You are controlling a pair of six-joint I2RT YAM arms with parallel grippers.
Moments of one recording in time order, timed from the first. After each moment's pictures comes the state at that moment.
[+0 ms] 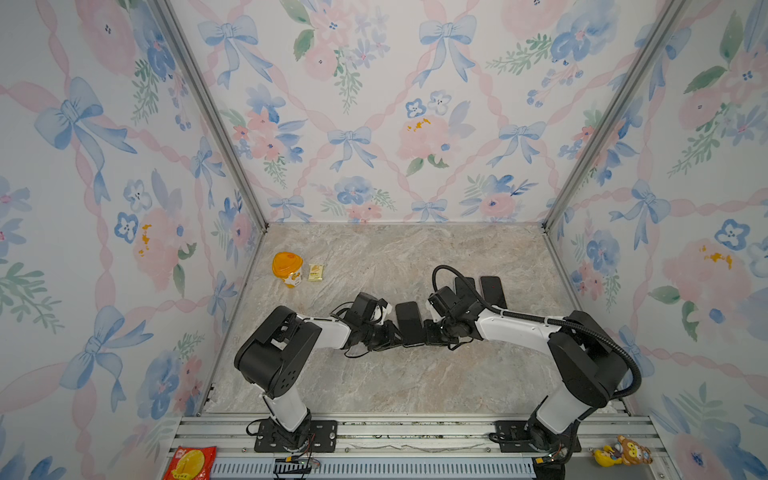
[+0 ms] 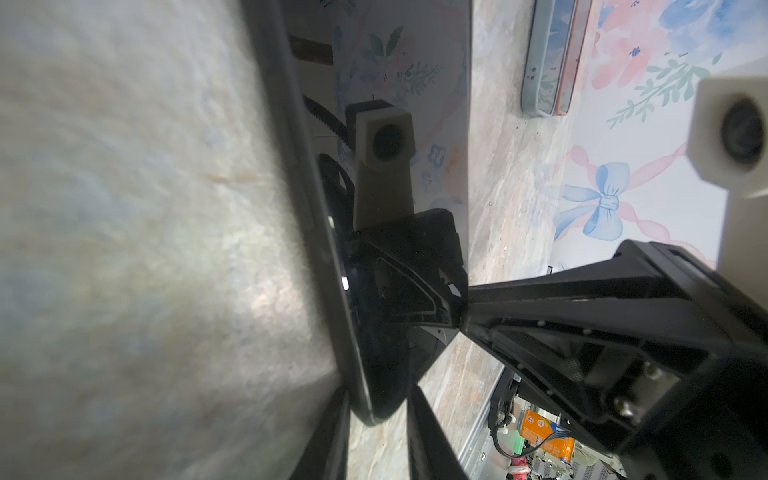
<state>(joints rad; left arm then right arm) -0.55 1.71 0.65 0.13 0.65 -0.76 0.74 1.69 0.92 -0.39 -0.20 0.66</state>
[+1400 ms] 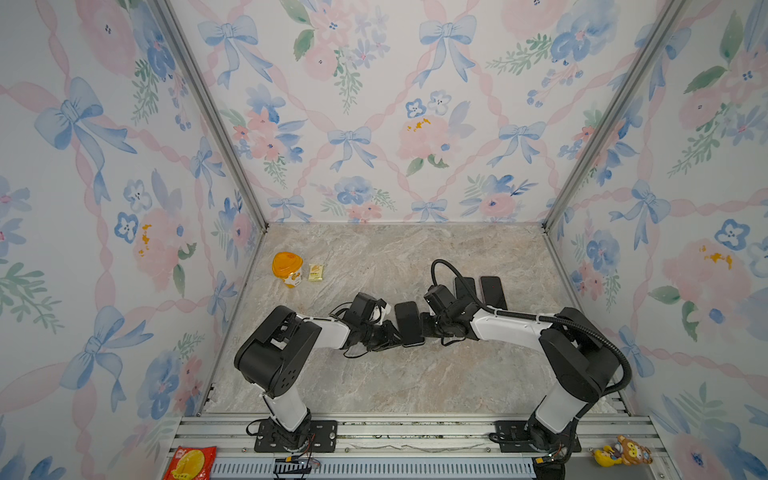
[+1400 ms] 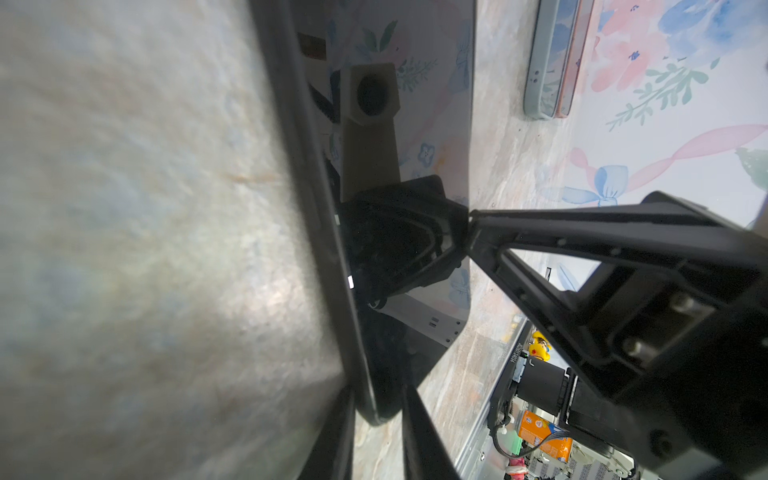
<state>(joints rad) -0.54 1.71 0.64 0.14 0.66 -0.76 0.75 1.73 0.93 -0.24 -0.05 0.70</state>
